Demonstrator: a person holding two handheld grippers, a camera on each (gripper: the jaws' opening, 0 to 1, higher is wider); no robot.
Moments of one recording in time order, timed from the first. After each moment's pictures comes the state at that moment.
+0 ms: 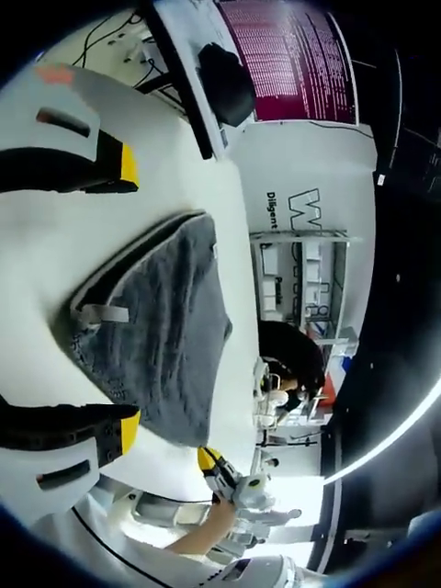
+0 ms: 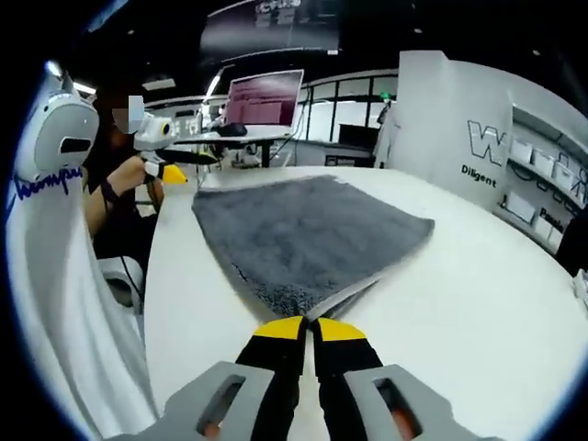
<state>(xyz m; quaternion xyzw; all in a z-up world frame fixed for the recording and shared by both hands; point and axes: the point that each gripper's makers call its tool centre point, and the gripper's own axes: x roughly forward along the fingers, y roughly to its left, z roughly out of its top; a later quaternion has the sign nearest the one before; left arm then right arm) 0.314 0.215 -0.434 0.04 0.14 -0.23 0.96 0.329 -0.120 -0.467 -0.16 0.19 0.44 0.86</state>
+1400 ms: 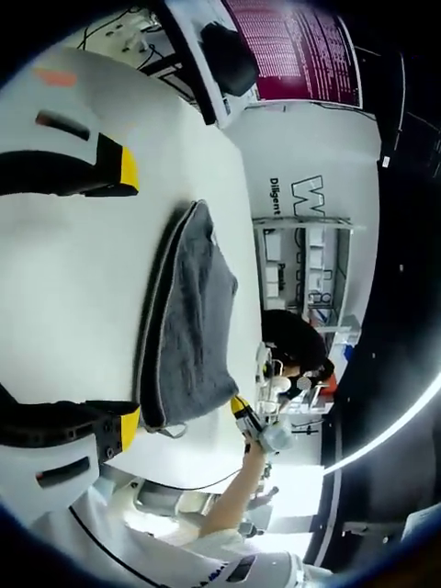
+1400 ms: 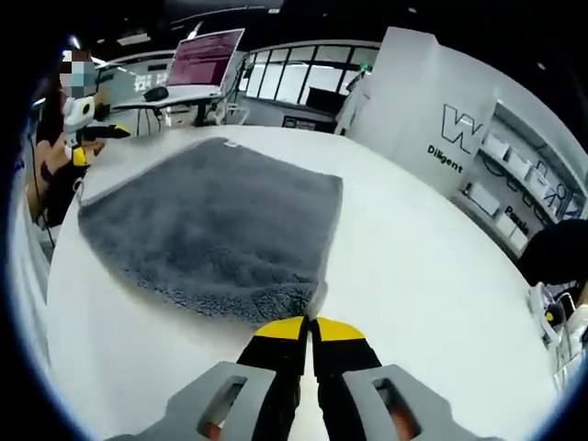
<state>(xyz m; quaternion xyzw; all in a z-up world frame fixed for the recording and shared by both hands) 0.307 0.185 -0.440 0.04 0.15 -0.26 0.95 0.481 -0.218 -0.460 -0.25 0.25 0.34 0.87</state>
